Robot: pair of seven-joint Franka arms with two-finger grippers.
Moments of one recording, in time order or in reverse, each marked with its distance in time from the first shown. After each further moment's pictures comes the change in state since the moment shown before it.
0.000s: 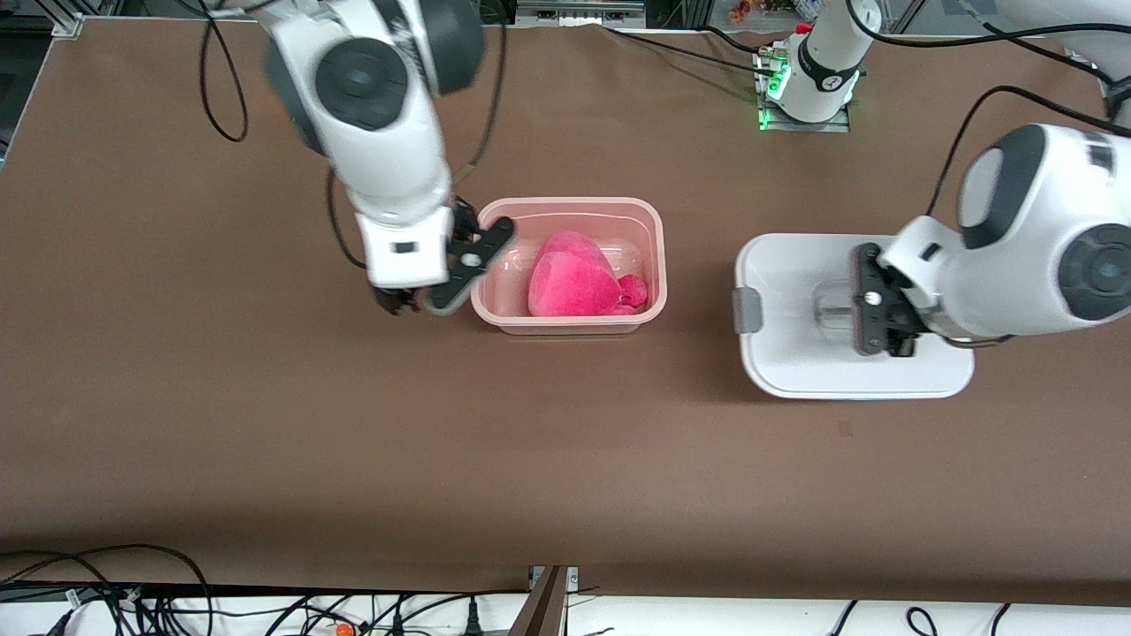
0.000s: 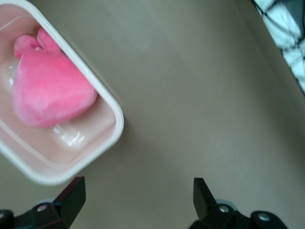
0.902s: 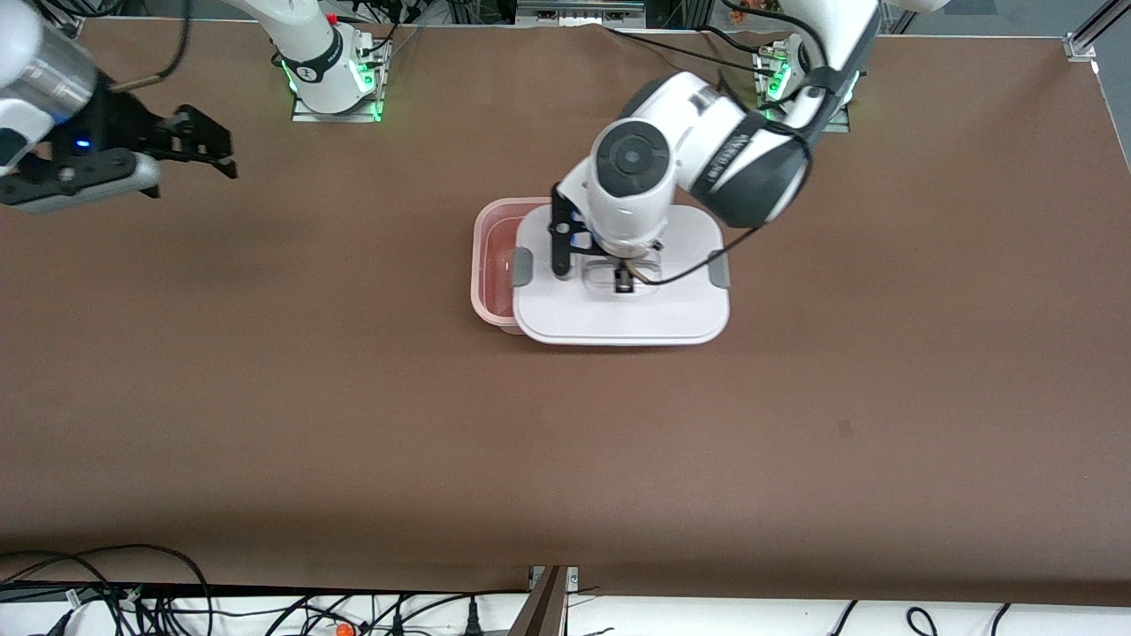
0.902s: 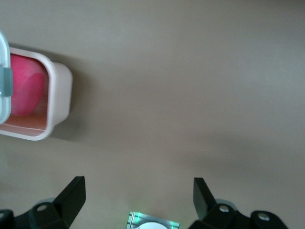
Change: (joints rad) left arm -0.500 0.122 -0.007 -0.004 -0.012 0.247 -0.511; right arm -0.264 -0.528 -0.154 -0.532 0.092 -0.061 0.270
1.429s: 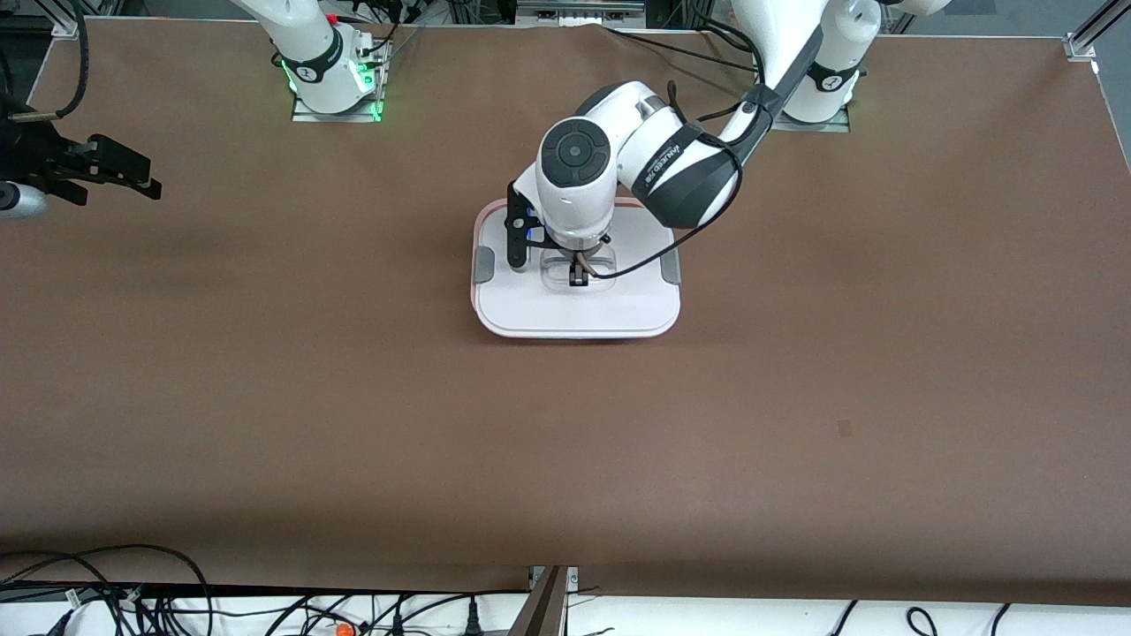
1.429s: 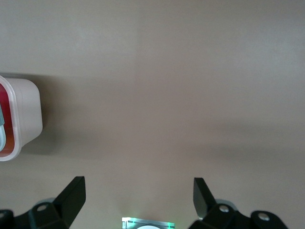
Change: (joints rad) left arm -0.059 0.052 0.001 0.001 -0.010 0.079 -0.078; right arm -0.147 0.010 0.037 -0.044 -0.026 0.054 0.014
